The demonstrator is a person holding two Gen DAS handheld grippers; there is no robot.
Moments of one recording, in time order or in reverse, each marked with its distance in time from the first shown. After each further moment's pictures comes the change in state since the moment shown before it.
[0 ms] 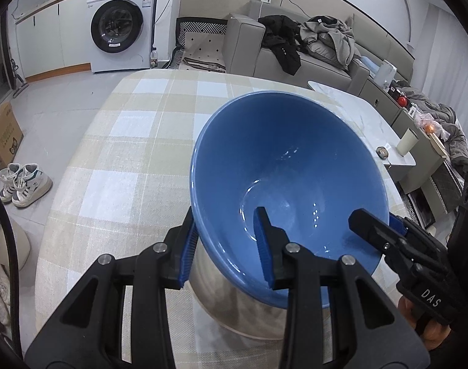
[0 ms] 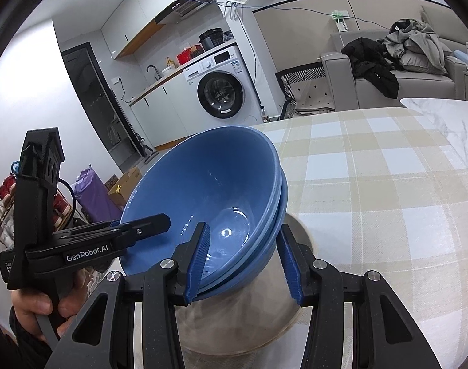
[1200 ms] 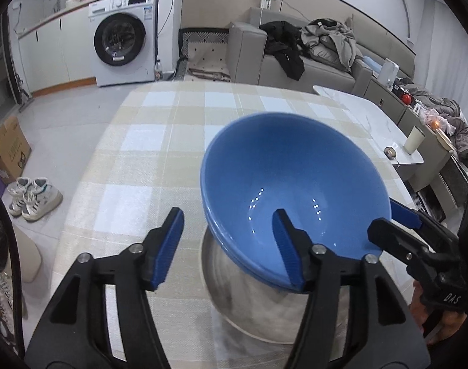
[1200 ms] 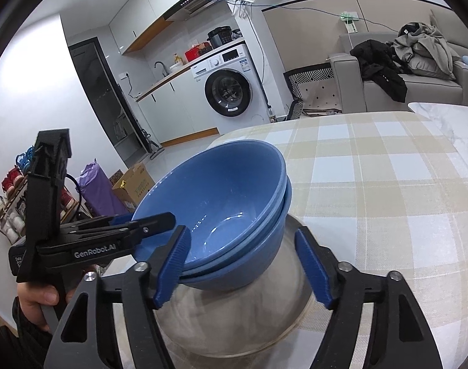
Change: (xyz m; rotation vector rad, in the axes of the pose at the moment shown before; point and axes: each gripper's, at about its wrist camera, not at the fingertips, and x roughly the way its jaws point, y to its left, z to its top) left arm -0.003 0.006 0.004 0.058 -0.071 0.045; right arm -0.001 0.000 0.002 -0.031 0.000 0.031
